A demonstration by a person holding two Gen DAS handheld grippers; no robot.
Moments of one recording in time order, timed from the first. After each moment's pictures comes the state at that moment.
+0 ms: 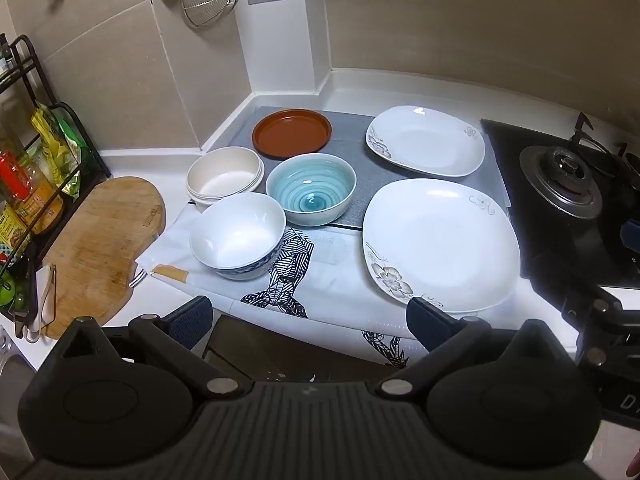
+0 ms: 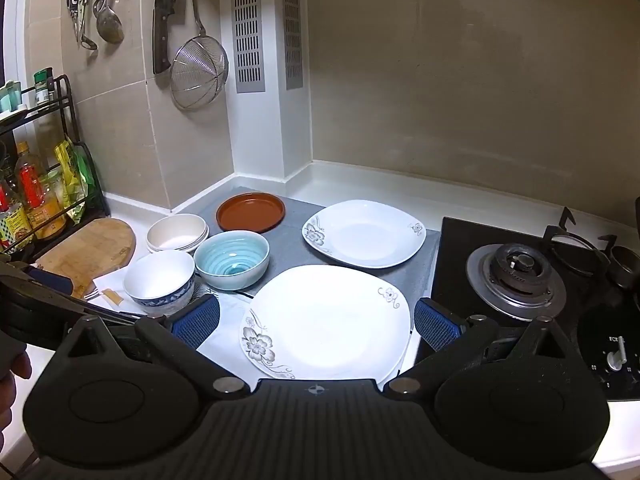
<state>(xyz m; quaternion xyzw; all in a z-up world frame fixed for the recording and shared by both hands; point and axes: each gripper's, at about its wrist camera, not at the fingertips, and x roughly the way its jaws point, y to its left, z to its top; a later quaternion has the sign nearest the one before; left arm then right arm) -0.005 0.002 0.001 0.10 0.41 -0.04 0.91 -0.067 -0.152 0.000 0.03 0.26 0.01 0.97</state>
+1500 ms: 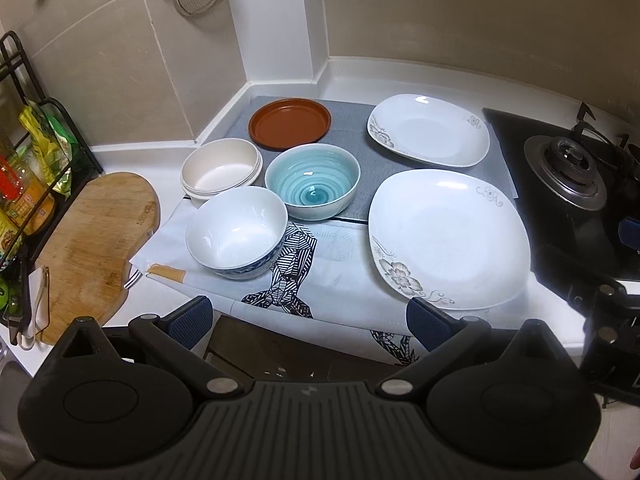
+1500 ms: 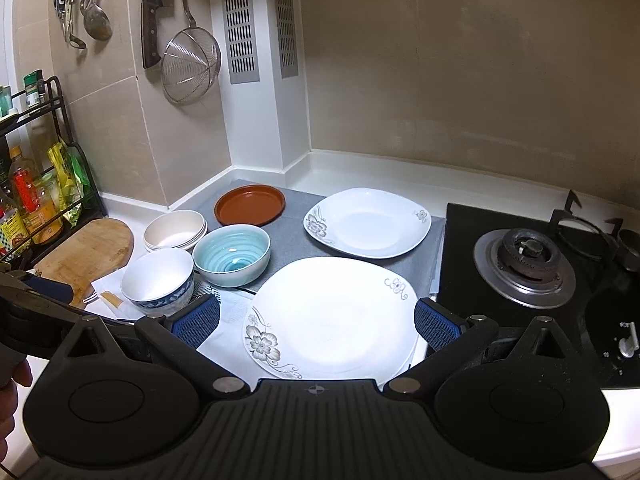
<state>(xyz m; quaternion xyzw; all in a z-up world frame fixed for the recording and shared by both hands) 0.021 0.013 -0.012 0.11 0.42 -0.05 0.90 -0.052 -0.152 -0.009 0.04 0.25 0.00 0.97</state>
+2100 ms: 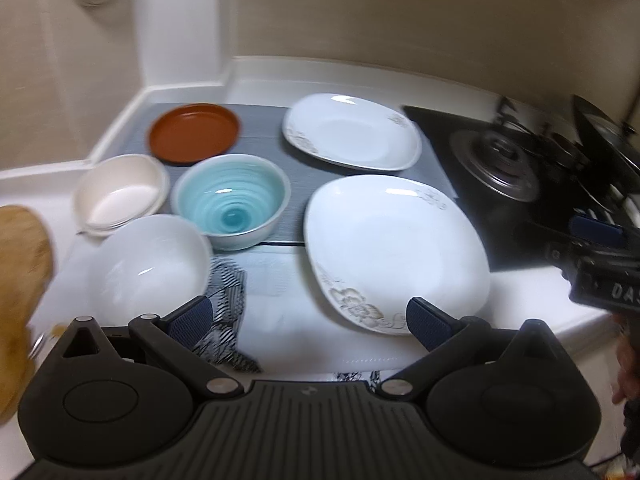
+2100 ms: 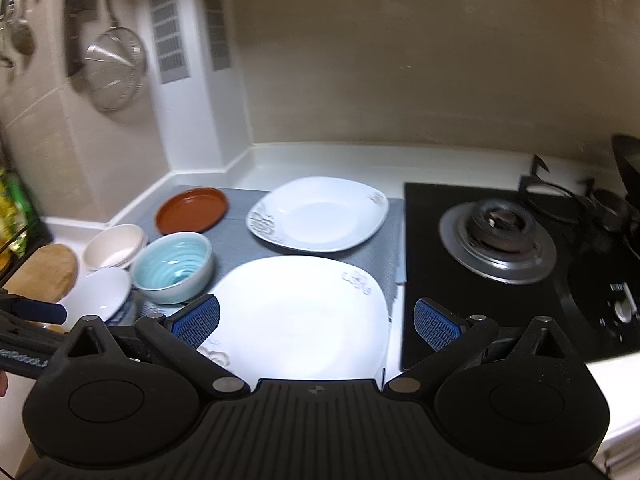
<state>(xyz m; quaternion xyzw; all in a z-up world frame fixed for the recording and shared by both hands) 0.087 0.023 -0.055 0.08 0.42 -0.24 0.87 -0.010 -0.176 -0.043 0.09 0.26 -0.08 0.96</state>
